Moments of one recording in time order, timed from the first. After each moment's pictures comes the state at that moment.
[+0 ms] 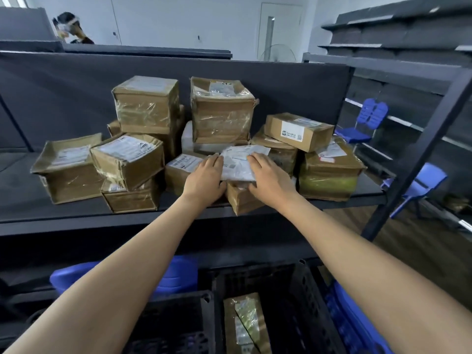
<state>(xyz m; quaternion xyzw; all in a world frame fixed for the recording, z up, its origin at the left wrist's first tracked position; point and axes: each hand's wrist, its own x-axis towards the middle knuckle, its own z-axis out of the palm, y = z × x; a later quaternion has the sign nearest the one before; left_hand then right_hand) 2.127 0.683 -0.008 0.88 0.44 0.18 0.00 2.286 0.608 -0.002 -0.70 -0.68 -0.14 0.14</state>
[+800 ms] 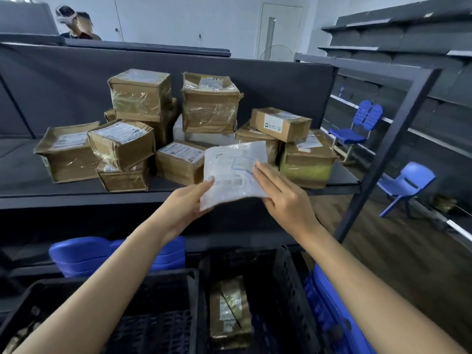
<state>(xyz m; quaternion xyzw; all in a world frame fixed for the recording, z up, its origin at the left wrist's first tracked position) 2.083 0.553 -0.010 0.56 0.36 0.30 0.68 2.308 0.483 -0.029 -0.51 -0.72 -0.33 0.34</state>
